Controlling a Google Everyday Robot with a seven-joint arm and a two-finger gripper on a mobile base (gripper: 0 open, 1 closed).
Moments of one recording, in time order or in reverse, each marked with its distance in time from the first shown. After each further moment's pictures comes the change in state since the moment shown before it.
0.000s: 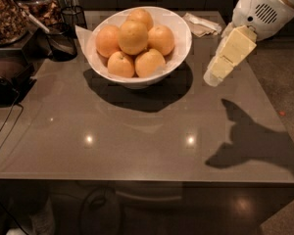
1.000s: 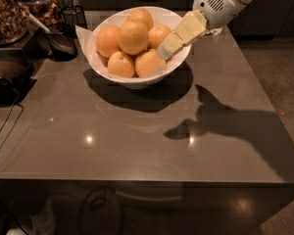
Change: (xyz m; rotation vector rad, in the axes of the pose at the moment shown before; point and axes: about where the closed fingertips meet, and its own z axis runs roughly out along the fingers) arm -0.080 -0.030 0.038 -0.022 -0.130 0.175
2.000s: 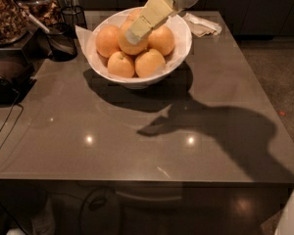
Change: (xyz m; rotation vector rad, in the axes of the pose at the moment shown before) arm -0.071 0.026 0.013 0.011 -0.023 -0.124
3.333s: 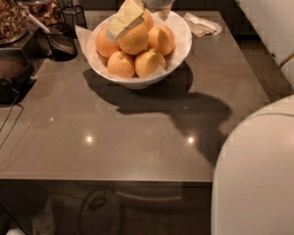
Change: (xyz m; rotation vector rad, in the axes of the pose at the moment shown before) arm -0.024 -0.034 0.049 0.117 0.114 0.176
